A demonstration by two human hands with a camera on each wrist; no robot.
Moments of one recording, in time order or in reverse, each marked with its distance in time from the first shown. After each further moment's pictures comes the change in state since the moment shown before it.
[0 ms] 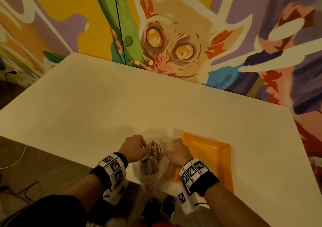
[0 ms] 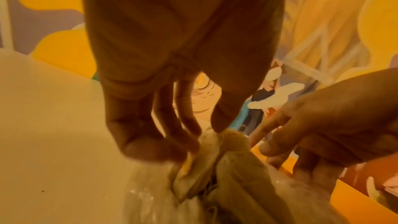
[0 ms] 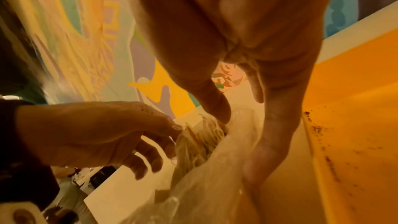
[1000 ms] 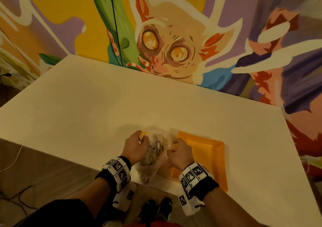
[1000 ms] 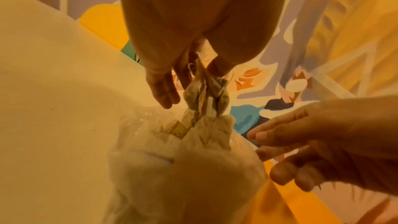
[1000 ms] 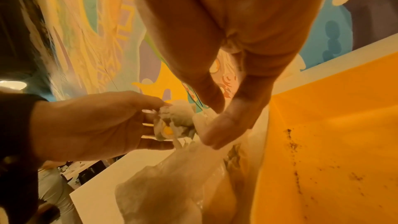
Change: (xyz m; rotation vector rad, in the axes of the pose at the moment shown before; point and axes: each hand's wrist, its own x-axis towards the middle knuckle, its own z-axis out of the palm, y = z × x) left_hand -0.013 0.016 0.023 -0.301 0.273 0.113; right_hand -0.016 0.019 -0.005 0.188 0.191 -0.080
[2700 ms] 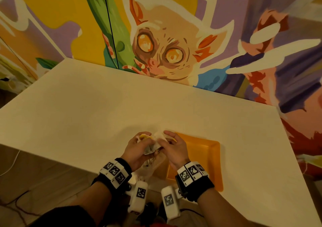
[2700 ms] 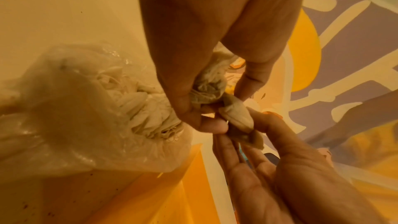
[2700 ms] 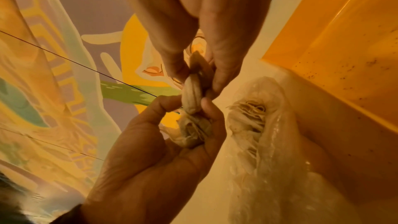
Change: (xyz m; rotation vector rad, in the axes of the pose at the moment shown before) left_hand -0.016 0.034 0.010 -1.054 -0.224 -0.415; right_hand 0.001 -0.010 0.007 0.872 0.008 -0.040
